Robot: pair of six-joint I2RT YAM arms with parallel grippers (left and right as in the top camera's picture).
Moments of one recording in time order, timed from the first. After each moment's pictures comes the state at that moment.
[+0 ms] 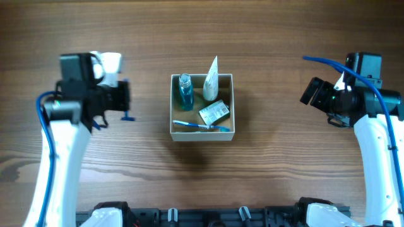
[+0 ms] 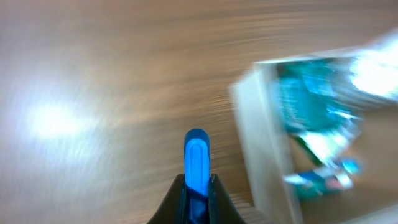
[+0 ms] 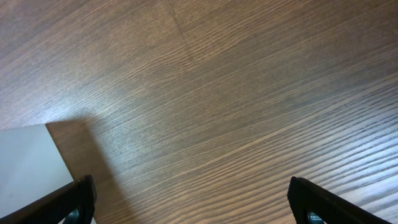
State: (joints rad) left arm 0.01 1.27 1.13 -0.85 0.25 0.11; right arm -0.14 1.31 1.17 -1.04 0.01 0.35
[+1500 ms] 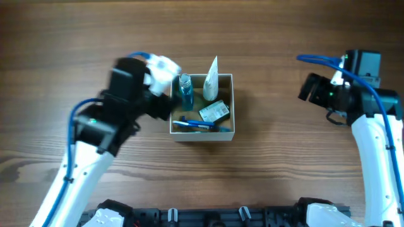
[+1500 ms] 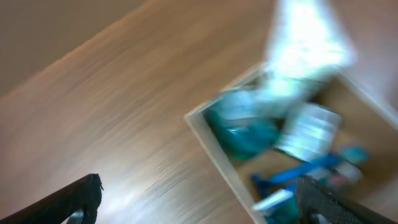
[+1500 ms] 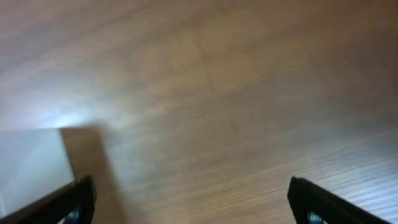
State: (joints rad) left arm -0.33 1.19 1.14 -0.72 -0.01 0.23; right arm -0.09 1.31 1.17 -0.92 0.01 0.25
